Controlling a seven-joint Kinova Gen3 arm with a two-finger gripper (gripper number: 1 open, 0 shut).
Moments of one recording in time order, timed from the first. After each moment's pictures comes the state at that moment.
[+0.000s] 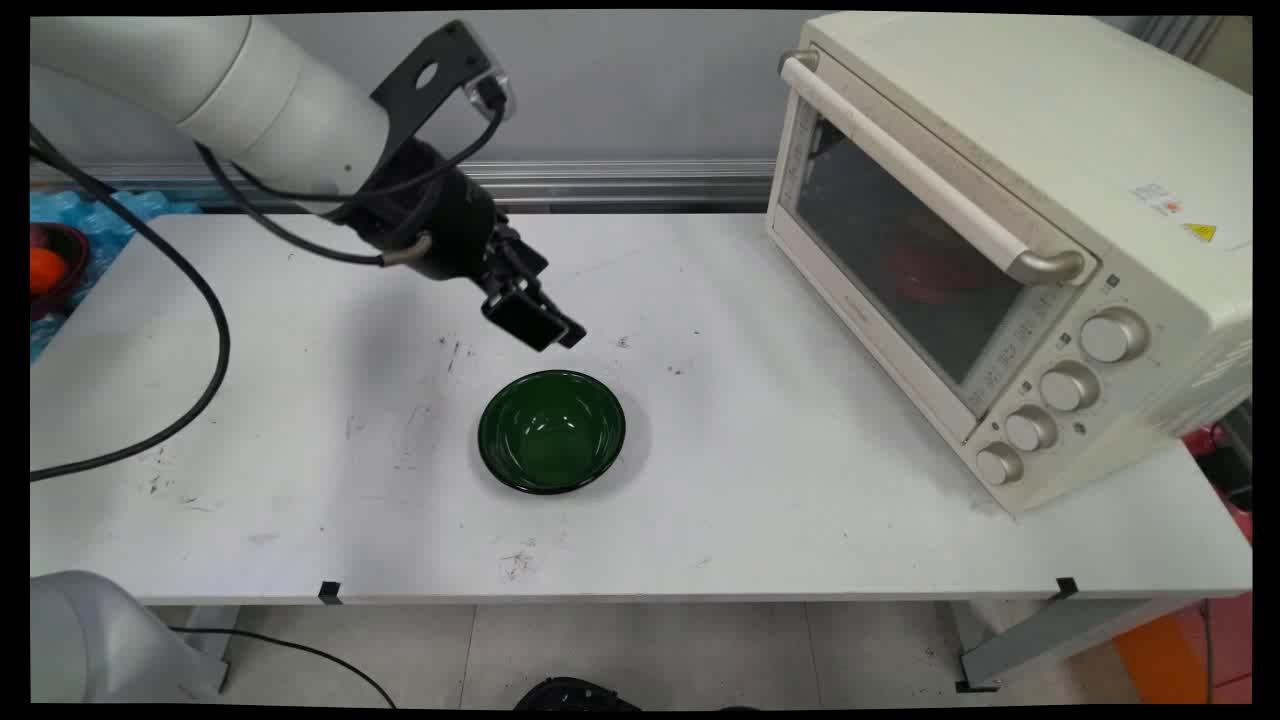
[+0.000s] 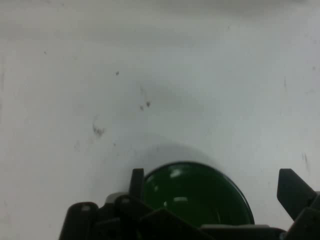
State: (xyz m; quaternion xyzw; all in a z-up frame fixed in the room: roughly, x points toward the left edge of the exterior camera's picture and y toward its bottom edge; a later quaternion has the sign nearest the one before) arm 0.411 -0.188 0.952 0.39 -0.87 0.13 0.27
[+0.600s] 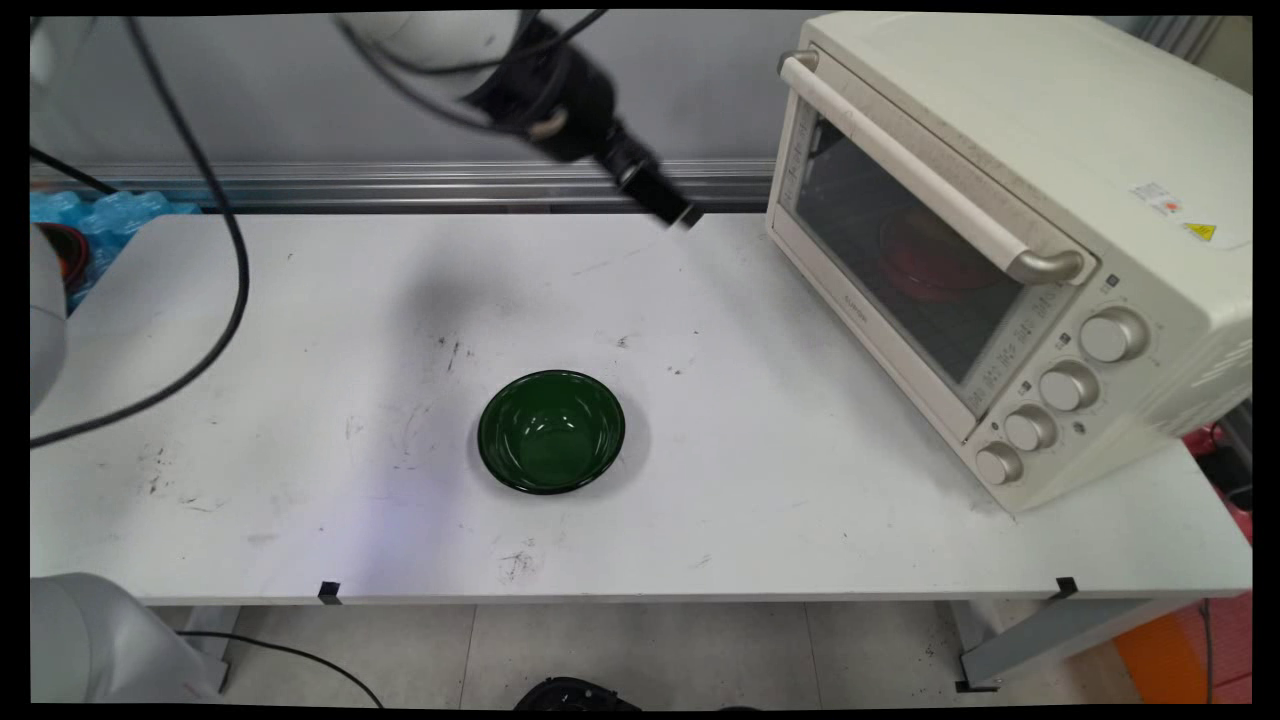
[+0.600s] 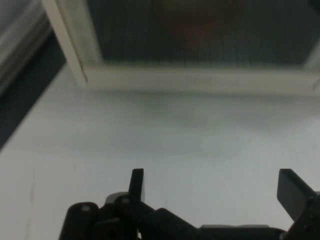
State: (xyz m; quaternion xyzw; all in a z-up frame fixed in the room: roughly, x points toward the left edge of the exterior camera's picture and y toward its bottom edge) arm 0.366 -0.271 0.990 0.38 -0.85 0.17 0.33
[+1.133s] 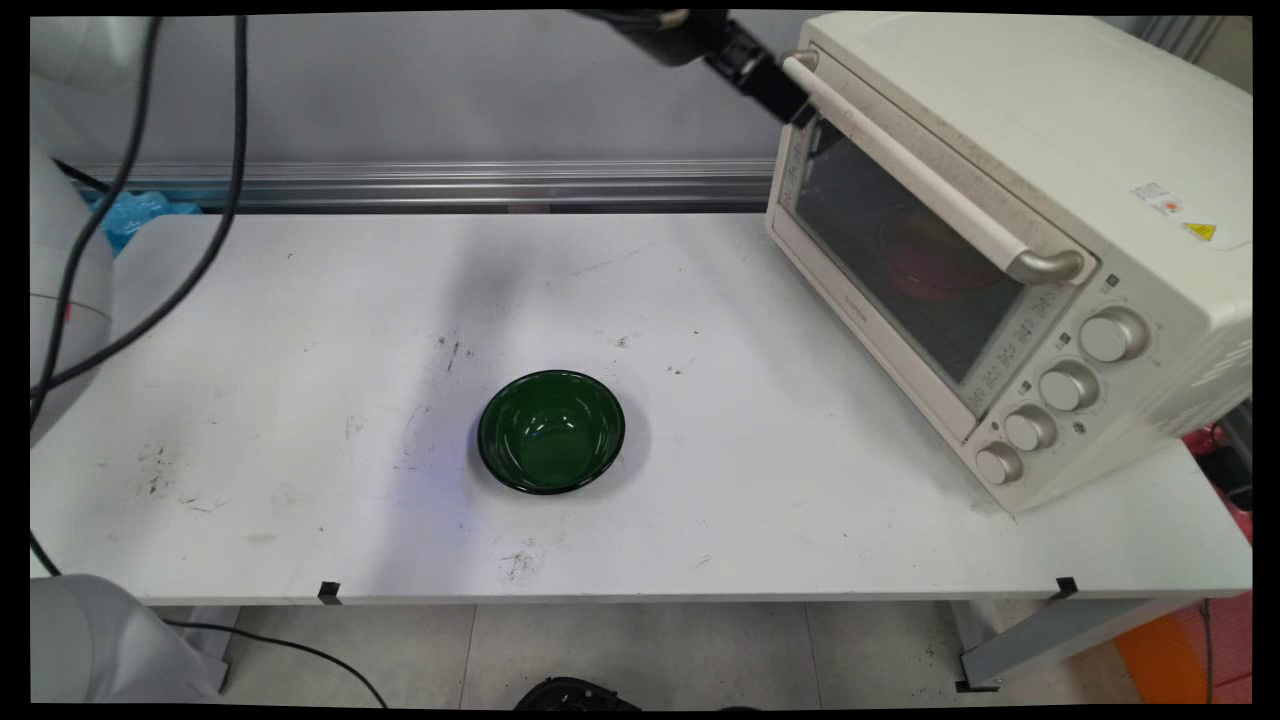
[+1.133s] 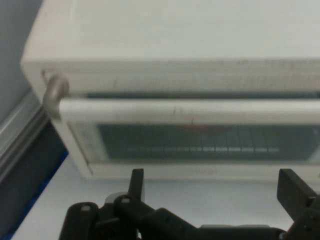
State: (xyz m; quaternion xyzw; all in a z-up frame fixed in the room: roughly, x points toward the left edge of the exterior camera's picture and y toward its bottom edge) arm 0.320 -0.336 1.024 0.36 -0.83 0.19 0.38
